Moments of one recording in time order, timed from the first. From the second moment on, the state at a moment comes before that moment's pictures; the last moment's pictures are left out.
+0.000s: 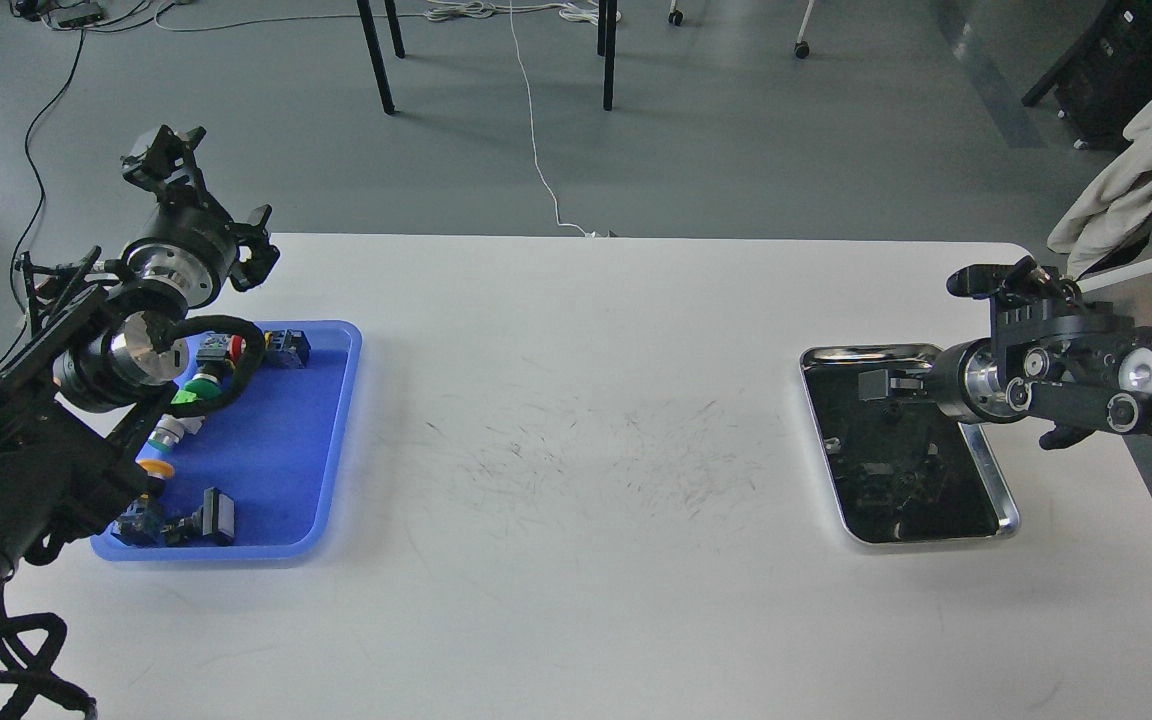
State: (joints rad) left arm -0.67 0.33 -1.03 -0.83 0.23 0.08 -0.13; right arm 1.33 -0.45 -0.80 0.94 -0.62 0.16 -0.06
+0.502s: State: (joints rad) left arm -0.67 0.33 -1.03 -0.83 0.23 0.08 -0.13; right arm 1.31 -0.44 -0.80 0.94 -0.62 0.16 -0.05
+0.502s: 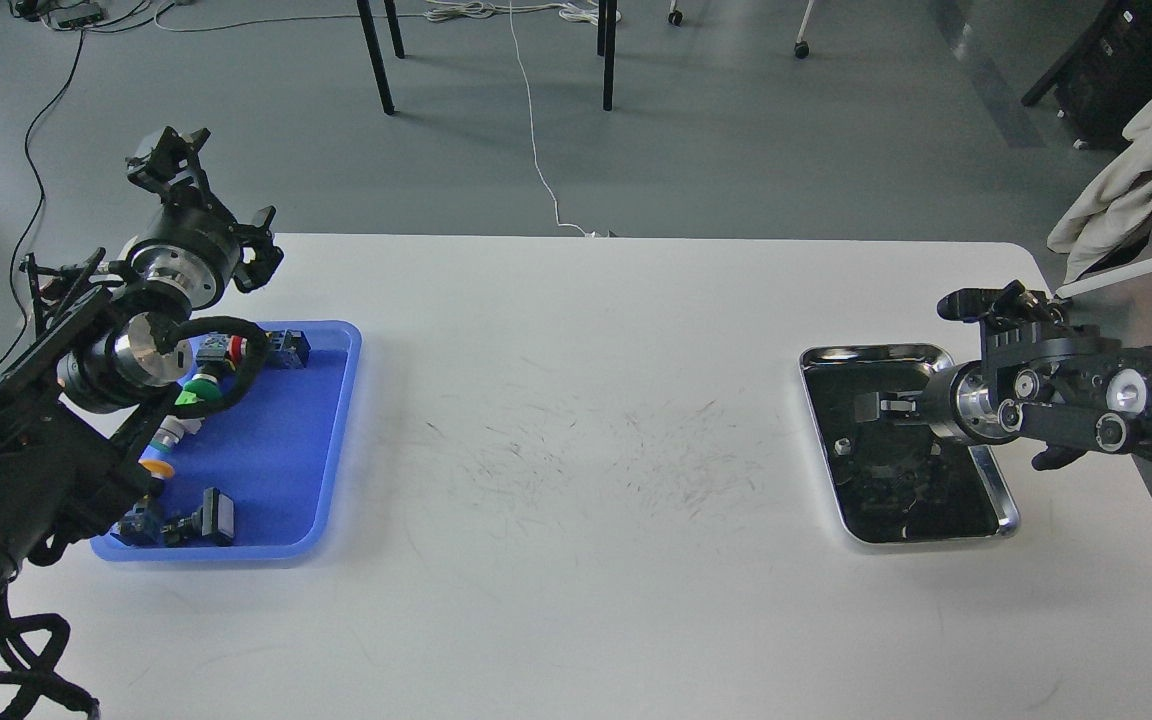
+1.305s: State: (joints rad) left arm -0.67 0.33 -1.03 -0.83 0.24 0.08 -0.14; right arm 1.32 -0.44 -0.80 0.94 -0.62 0.17 -0.05
